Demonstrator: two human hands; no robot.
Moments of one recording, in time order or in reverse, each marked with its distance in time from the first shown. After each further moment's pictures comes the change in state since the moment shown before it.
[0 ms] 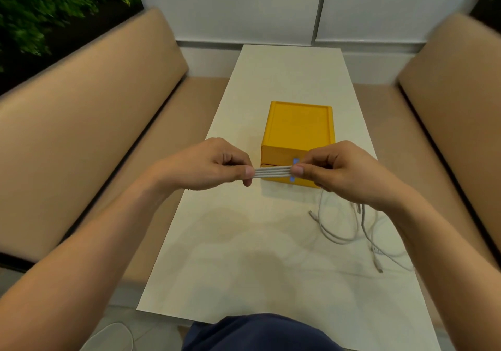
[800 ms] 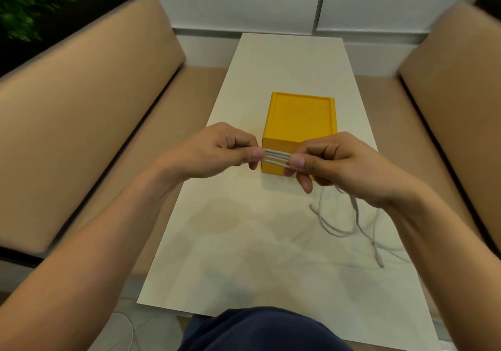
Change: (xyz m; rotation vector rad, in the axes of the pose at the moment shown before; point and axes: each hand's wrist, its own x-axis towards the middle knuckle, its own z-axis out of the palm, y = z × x) left_hand 0.012 -0.002 0.004 -0.128 0.108 0.081; right_hand 0.000 -0.015 0.002 0.278 -0.120 -0.009
